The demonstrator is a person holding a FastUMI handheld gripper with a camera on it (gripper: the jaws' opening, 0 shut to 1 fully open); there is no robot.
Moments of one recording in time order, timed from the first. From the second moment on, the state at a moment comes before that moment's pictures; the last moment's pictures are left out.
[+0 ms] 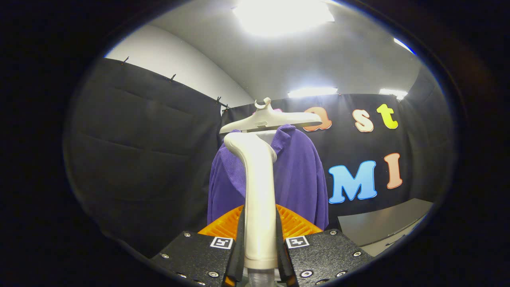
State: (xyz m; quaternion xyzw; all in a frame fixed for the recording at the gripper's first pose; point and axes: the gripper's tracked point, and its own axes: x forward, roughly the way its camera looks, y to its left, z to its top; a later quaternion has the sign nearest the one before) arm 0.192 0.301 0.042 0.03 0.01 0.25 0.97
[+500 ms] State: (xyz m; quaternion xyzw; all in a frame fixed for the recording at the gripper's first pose) arm 0.231 0.378 0.021 -0.02 0.04 0.26 0.96
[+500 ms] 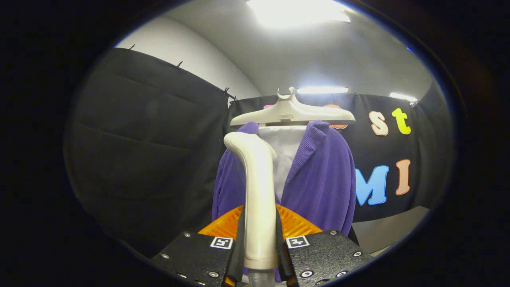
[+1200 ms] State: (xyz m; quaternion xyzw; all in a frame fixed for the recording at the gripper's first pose) arm 0.175 0.371 -0.118 -0.07 0.16 0.28 0.94
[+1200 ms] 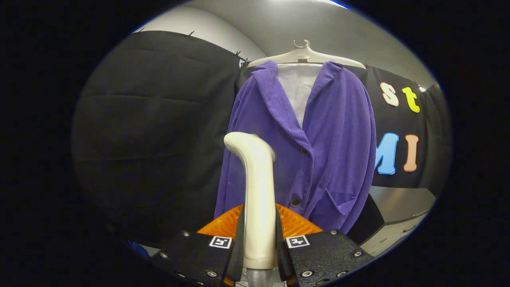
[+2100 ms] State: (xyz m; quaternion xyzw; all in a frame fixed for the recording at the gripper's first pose) arm 0.118 0.342 -0.239 -0.11 0.26 0.29 0.91
